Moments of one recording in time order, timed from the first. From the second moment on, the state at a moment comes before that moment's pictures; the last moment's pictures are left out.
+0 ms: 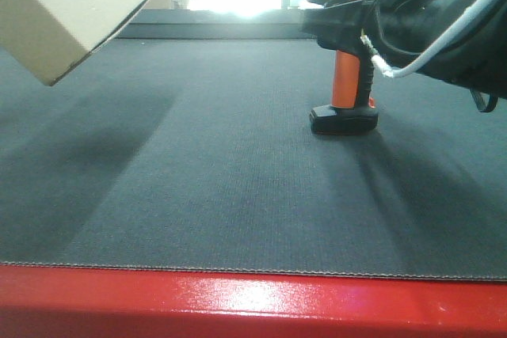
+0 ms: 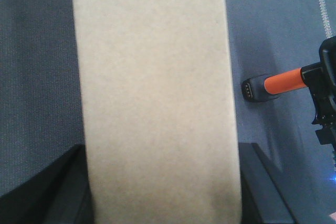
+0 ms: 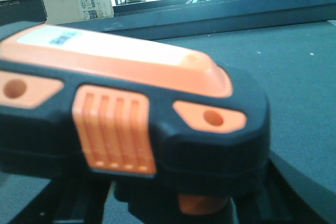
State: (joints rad) left arm 0.15 1.63 -1.65 -0.59 1.23 0.25; right arm 0.44 1.82 -0.81 0.61 -0.92 -0.17
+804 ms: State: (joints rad) left arm 0.15 1.63 -1.65 -0.51 1.23 0.25; right arm 0.44 1.49 -0.93 0.62 -0.48 -0.81
